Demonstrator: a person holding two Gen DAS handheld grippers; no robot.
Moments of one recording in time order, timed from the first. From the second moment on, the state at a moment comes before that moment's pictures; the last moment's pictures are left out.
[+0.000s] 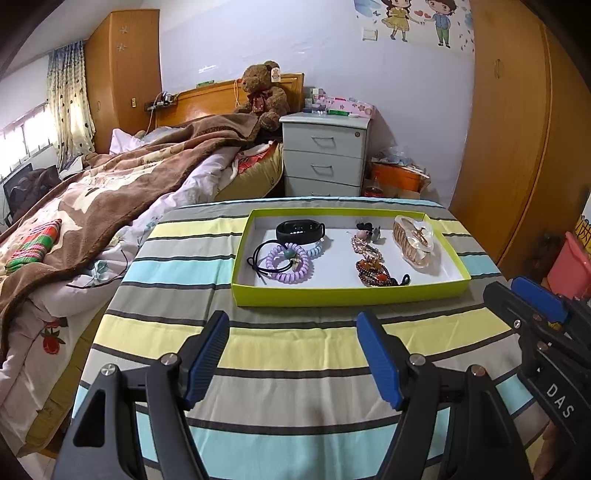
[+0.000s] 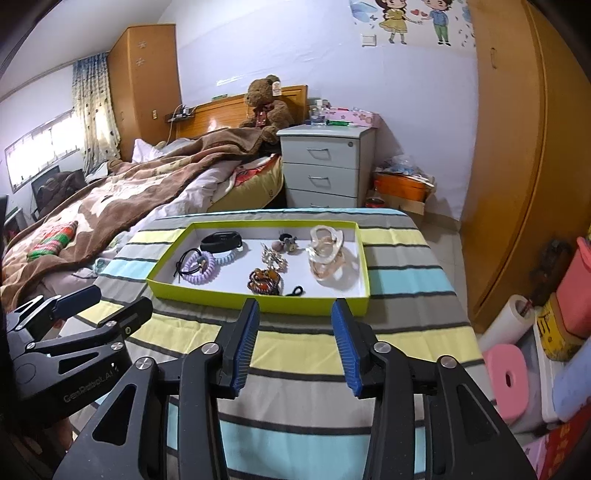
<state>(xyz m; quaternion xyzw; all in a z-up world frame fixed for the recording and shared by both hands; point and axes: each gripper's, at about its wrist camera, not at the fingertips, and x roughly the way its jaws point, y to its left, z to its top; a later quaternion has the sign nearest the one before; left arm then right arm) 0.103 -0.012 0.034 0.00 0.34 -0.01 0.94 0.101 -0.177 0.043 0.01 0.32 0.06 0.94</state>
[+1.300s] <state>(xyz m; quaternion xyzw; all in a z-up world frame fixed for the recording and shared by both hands) 0.091 -0.015 0.034 0.00 0.32 0.00 0.95 0.086 -0.183 0.039 0.02 0.32 0.04 0.95</state>
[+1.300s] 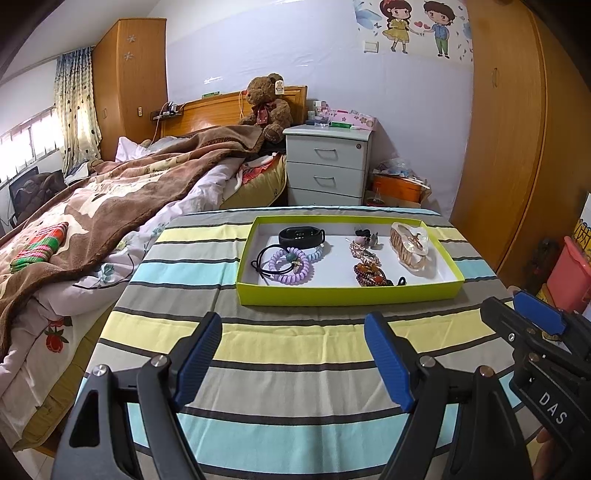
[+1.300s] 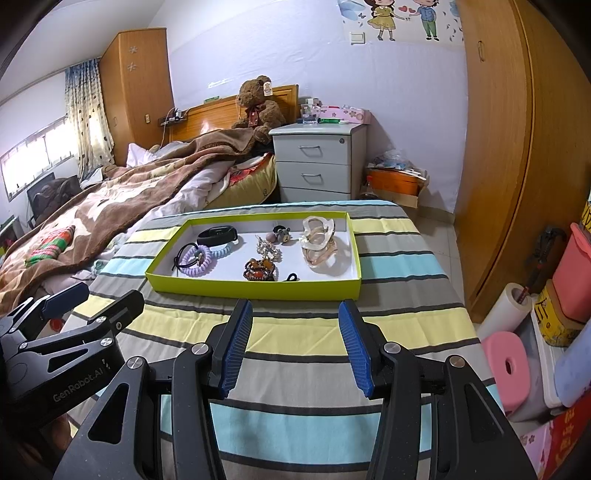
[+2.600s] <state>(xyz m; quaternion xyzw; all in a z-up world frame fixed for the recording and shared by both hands) 0.089 -0.020 0.033 0.02 0.33 0.02 0.94 0.088 -0.187 0.036 0.02 0.32 0.04 0.94</state>
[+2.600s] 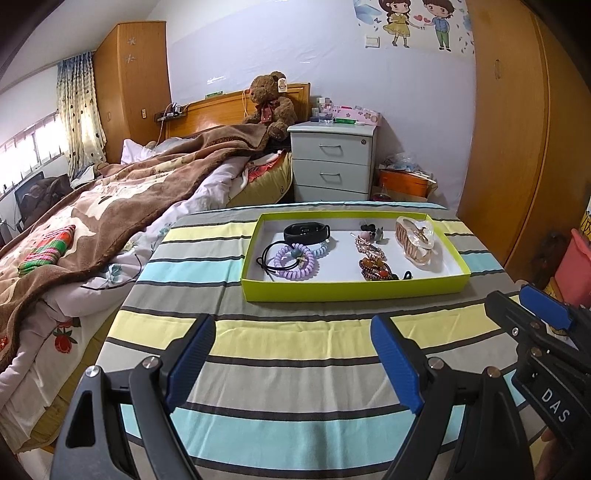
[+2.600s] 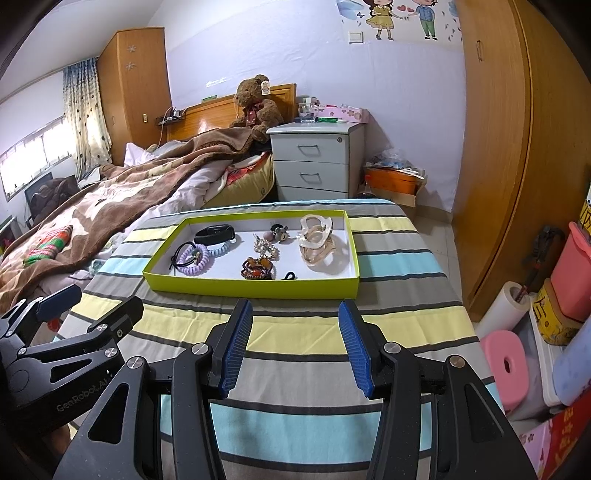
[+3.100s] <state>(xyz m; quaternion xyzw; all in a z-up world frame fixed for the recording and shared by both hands) 0.088 -0.016 0.034 0.01 0.33 0.02 0.94 0.088 -0.187 0.036 0.02 0.32 0.04 0.94</state>
